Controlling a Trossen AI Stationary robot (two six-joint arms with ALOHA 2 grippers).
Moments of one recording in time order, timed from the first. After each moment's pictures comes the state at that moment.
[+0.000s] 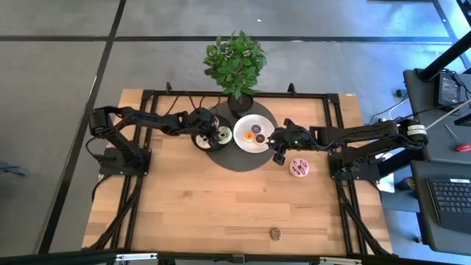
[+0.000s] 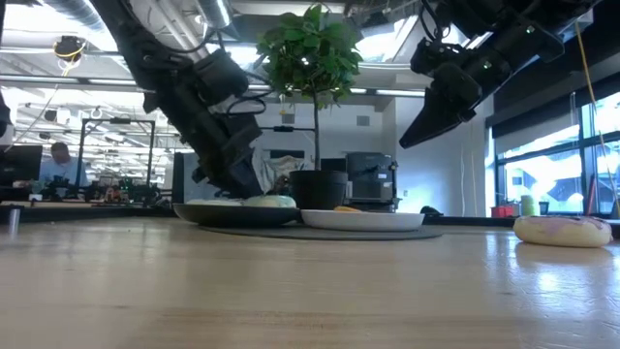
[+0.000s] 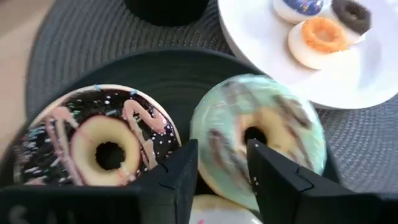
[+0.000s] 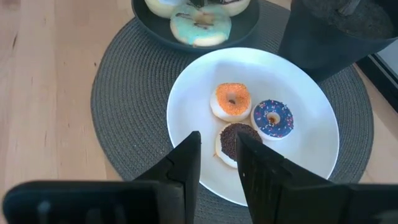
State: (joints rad) left arm 0.41 1.55 0.66 0.10 -0.03 -0.33; right arm -0.06 1.22 0.65 -0.13 0.24 0.10
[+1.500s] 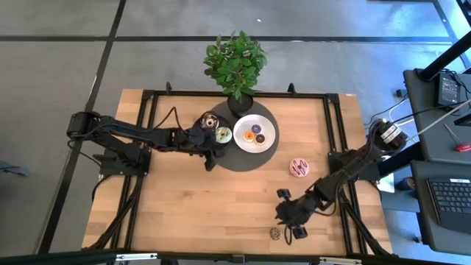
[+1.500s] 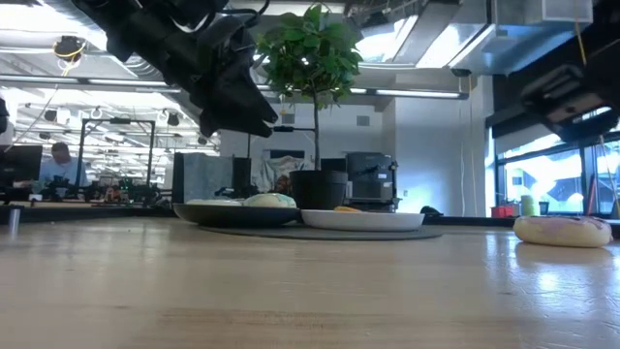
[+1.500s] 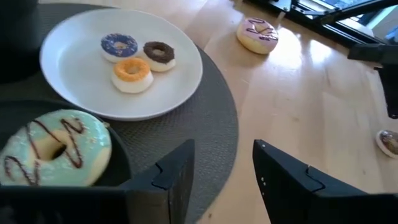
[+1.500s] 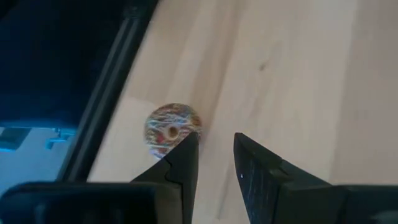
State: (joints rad) left arm 0.04 1.33 0.66 0.11 -0.08 -0.42; right arm 0.71 1.57 0.79 -0.09 0.08 0.44
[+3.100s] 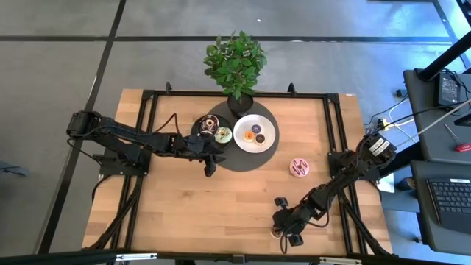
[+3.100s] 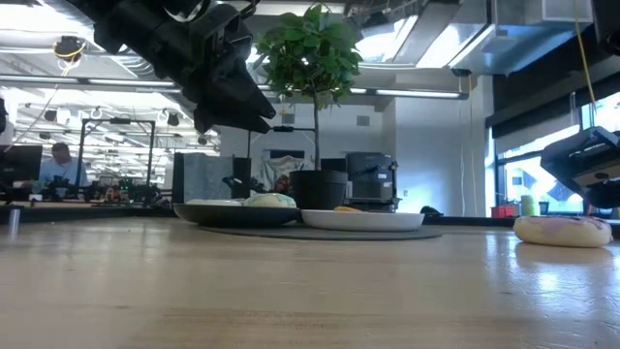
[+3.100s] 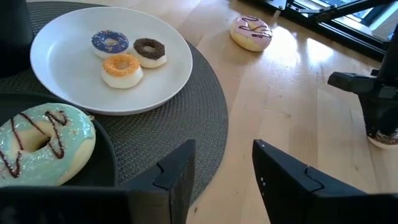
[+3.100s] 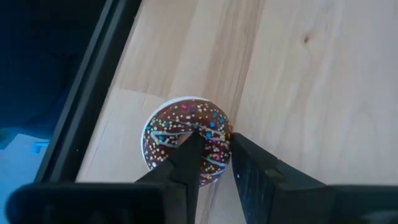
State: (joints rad) left arm -0.05 1.33 0.66 0.11 -0.17 -0.46; right arm 0.75 1.77 0.79 0.07 0.08 0.51
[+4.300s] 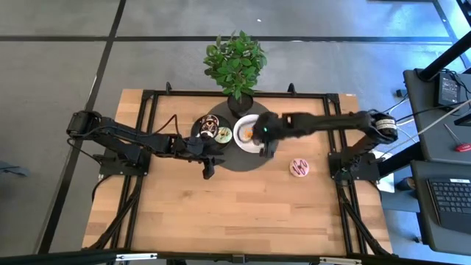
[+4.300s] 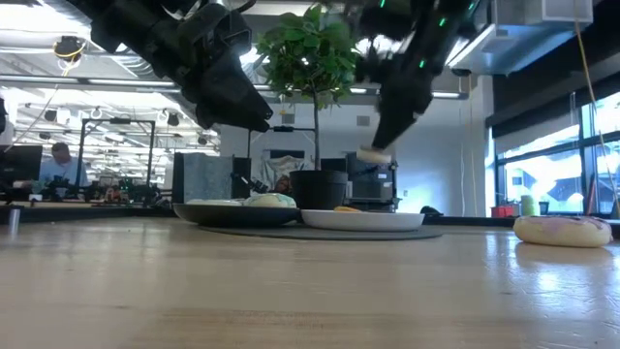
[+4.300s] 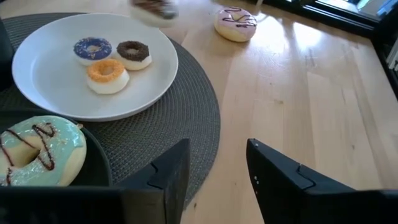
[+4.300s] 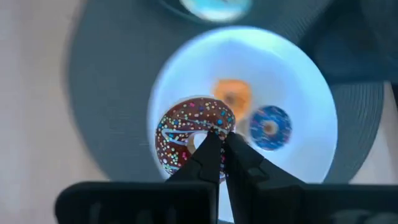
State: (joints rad) left arm -0.07 1.33 0.66 0.10 -0.16 -0.35; right arm -0.16 1.59 1.14 -0.59 0.13 -0.09
